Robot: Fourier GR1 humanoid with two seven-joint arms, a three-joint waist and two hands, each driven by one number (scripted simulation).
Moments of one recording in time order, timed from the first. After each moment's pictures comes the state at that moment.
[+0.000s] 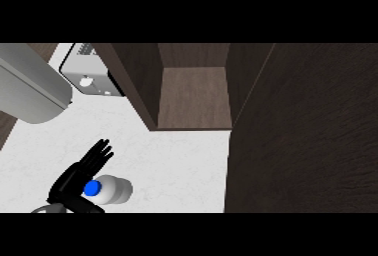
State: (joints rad) left arm -0.14 0.22 0.22 -0.74 0.00 -0.70 -0.48; right arm 0.70 -0.09 0.35 -2.25 -0.17 0.12 -0.23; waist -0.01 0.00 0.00
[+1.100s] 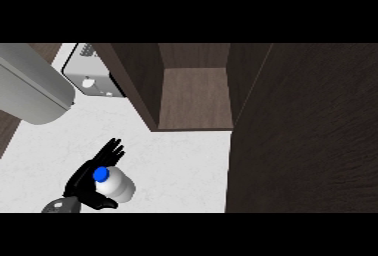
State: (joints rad) left arm -0.25 0.21 0.17 -0.52 0.04 -0.72 -0.54; right arm 0.62 -0.10 0.33 -2.20 -0.19 0.11 -0.21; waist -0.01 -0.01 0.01
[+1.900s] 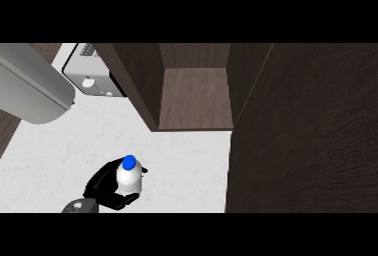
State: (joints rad) left arm -0.23 0.13 0.07 -0.59 0.06 -0.74 -0.52; right arm 0.63 -0.09 0.35 -2.18 -0.19 0.10 -0.22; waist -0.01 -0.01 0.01
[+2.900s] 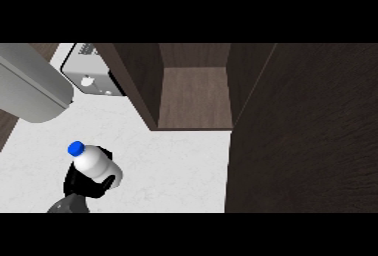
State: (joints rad) left arm -0.26 0.15 0.31 -0.54 0.32 -0.57 -0.59; right arm 0.61 -0.11 0.34 -2.16 -0.19 0.09 -0.23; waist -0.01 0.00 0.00
